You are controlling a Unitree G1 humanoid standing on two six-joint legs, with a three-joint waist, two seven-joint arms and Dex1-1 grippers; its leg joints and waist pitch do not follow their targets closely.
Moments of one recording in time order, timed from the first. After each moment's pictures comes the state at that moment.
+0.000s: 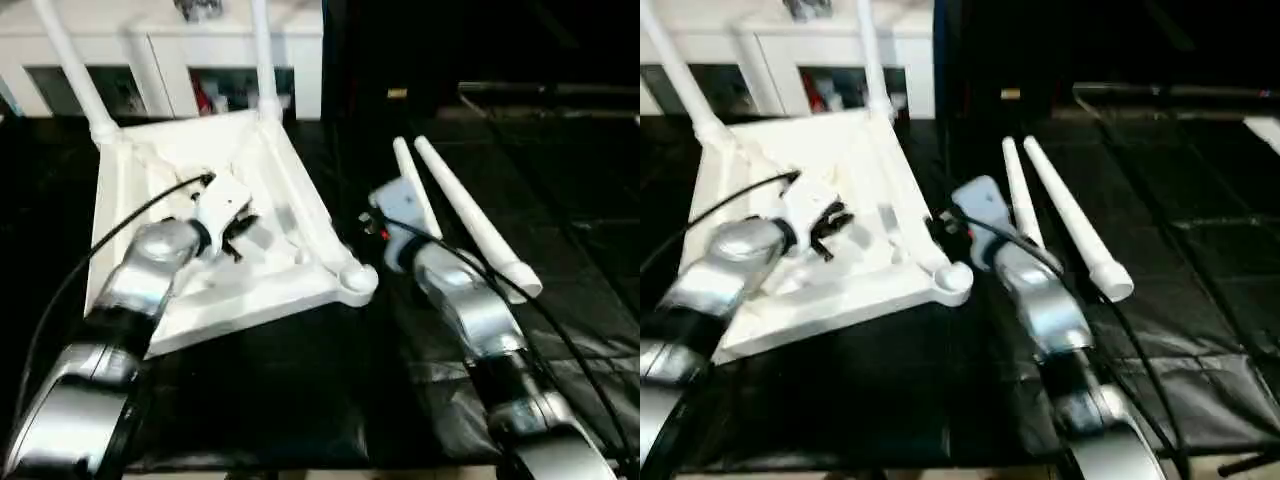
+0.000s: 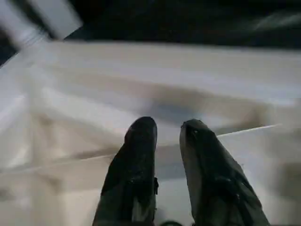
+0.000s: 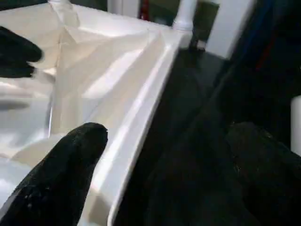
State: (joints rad) left arm -0.60 0.43 -0.11 0.50 -0.01 0.14 -0.69; right arm -0.50 -0.13 0.12 0.28 0.00 0.29 0.39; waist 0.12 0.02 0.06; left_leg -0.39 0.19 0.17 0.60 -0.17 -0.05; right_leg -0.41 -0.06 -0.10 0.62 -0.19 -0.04
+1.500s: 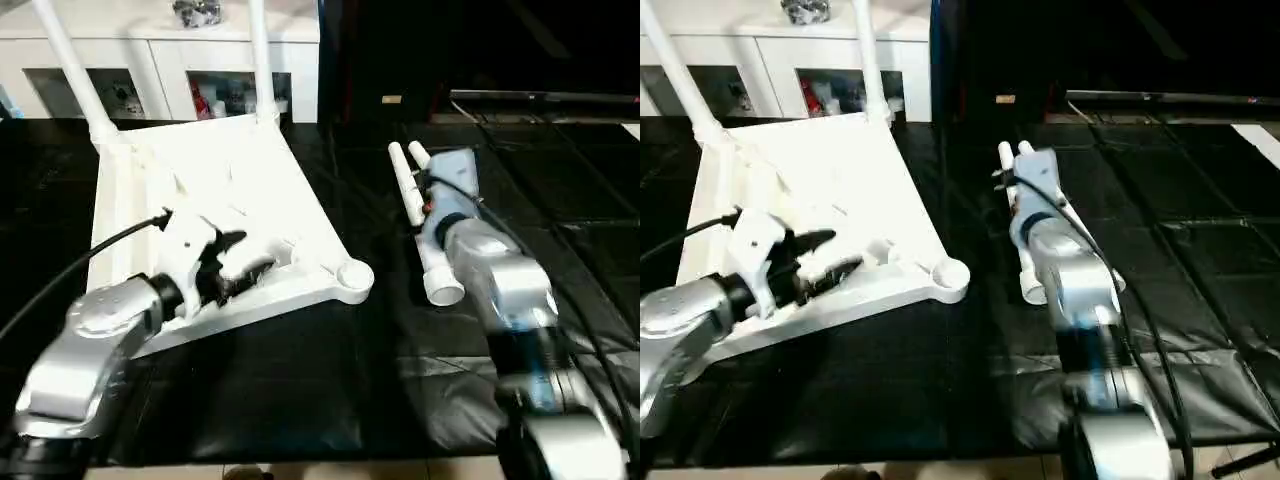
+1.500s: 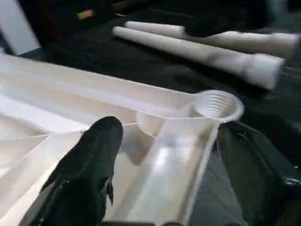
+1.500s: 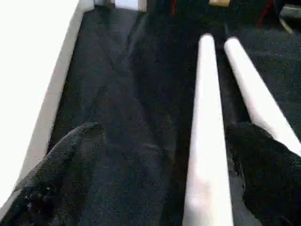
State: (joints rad) left arm -0.19 0.54 0.00 -0.27 -0.30 0.55 -0.73; right arm -0.75 -0.15 -0.06 0.52 0.04 0.59 0.17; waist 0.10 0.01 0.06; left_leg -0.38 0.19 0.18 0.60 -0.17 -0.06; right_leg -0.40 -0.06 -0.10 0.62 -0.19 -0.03
